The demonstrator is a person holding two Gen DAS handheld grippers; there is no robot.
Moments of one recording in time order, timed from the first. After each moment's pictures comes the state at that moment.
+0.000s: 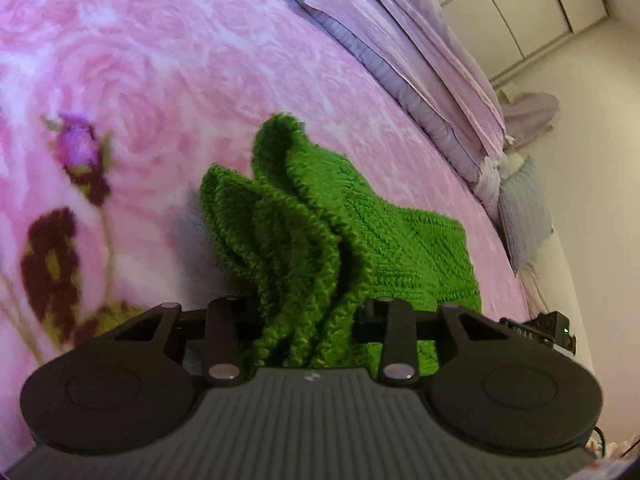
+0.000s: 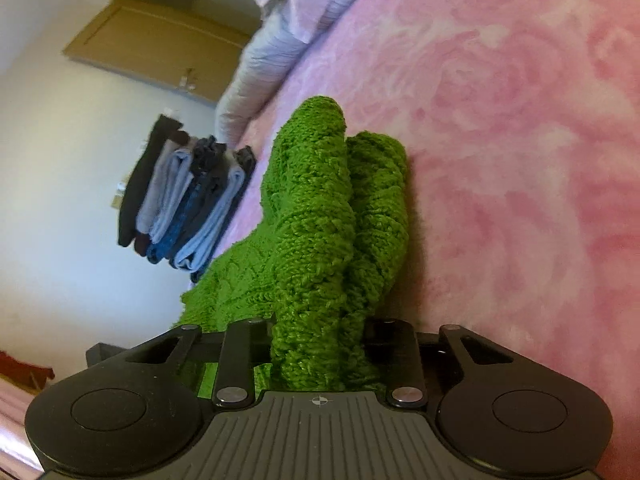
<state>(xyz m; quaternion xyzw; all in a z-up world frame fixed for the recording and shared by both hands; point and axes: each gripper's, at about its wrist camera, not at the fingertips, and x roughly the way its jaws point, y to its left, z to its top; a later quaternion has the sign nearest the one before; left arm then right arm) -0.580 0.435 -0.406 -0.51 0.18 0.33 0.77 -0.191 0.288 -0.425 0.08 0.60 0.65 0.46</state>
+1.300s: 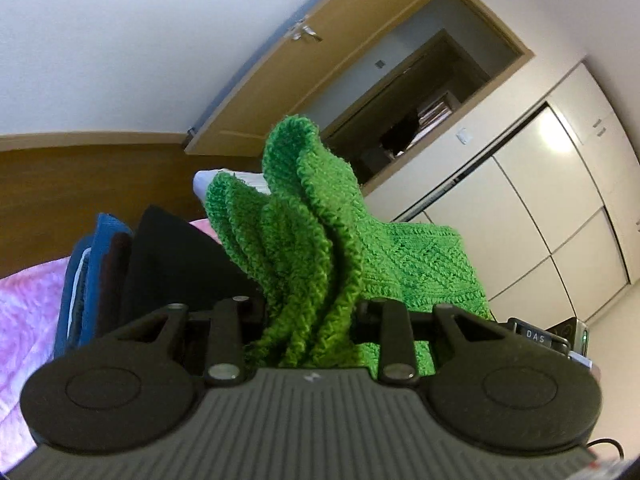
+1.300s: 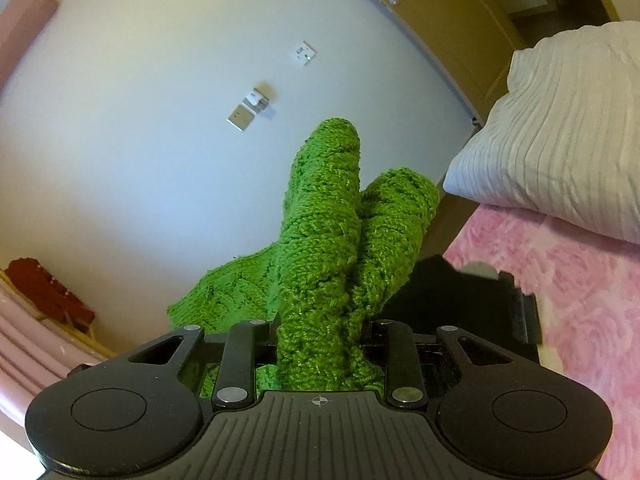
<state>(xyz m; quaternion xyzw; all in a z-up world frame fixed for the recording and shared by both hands) -0.823 0.731 -0.084 -0.46 -0.07 0.57 0.68 -0.461 0.846 -0.077 -0.09 0.47 0.83 0.29</state>
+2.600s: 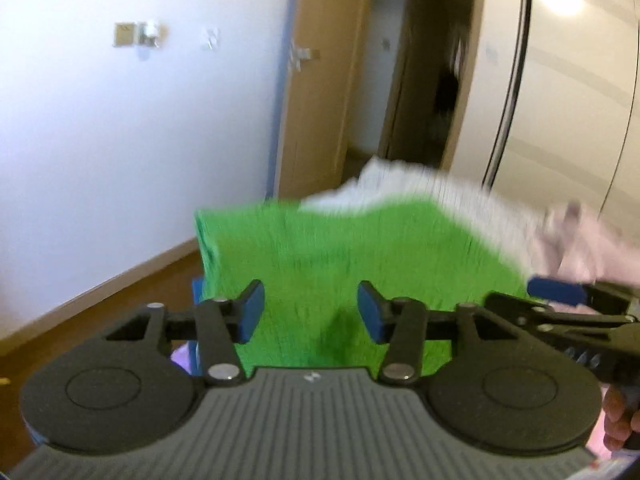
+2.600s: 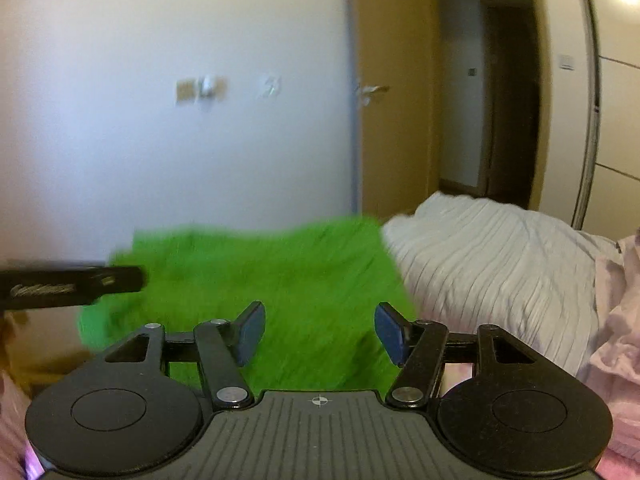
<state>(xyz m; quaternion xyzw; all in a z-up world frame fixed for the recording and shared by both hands) -0.742 0.708 -0.127 -0.23 0.15 0.71 0.65 -0.534 0.735 -0.161 -0.19 0.14 0.82 0.52</state>
